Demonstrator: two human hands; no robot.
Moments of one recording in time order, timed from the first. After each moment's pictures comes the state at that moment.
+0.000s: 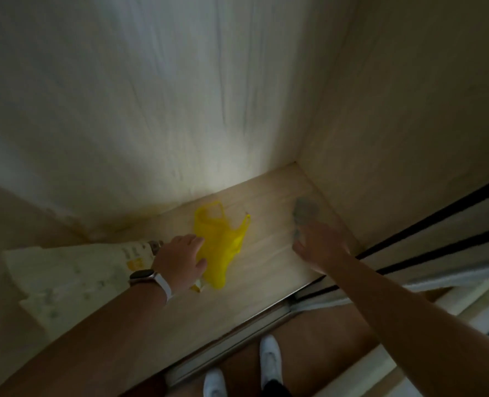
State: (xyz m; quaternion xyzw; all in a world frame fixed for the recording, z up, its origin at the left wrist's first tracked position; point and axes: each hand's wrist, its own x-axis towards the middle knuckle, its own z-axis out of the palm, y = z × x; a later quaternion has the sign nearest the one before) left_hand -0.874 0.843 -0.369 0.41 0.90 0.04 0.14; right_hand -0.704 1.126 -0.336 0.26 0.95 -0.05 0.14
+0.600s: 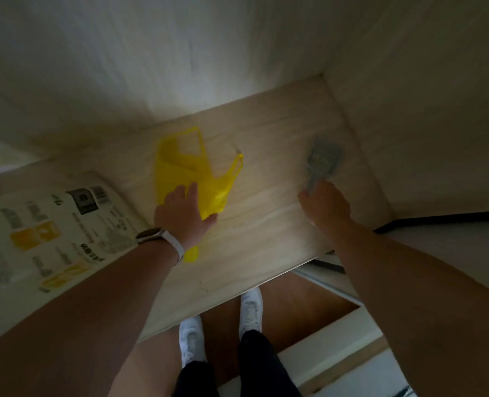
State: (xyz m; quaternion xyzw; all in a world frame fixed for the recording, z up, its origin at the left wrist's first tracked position) left_hand -0.896 0.954 -0.571 0.24 0.94 0.02 0.22; right_hand -0.772 1.215 -0.564 0.46 0.86 -0.16 0.15
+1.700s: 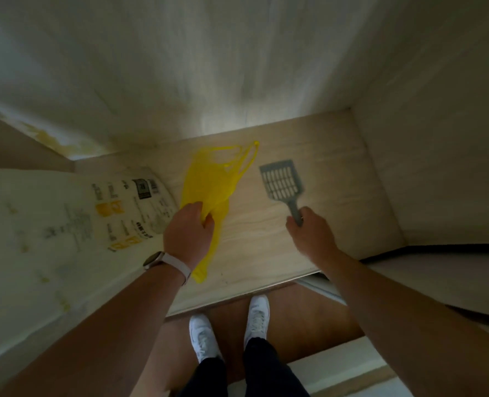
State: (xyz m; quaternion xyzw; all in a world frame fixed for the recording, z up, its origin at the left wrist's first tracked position) left_hand -0.858 0.892 -0.494 0.14 0.96 0.24 0.09; right_hand -0.760 1.130 -0.513 0.33 0.88 -0.30 0.12
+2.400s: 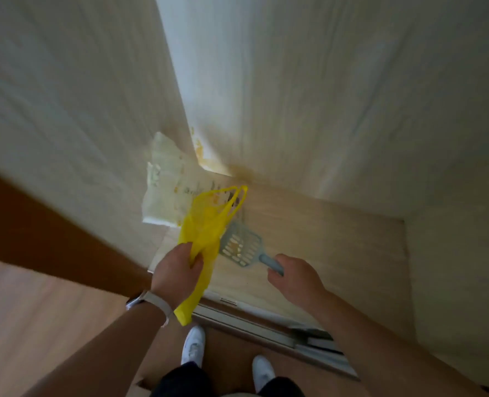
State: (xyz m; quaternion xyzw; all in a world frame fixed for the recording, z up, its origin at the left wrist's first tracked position) left_hand -0.678 0.786 -0.347 -0.12 0.96 0.26 0.01; right_hand -0.711 1.048 -0.360 -0.07 0.94 -0.26 0.20
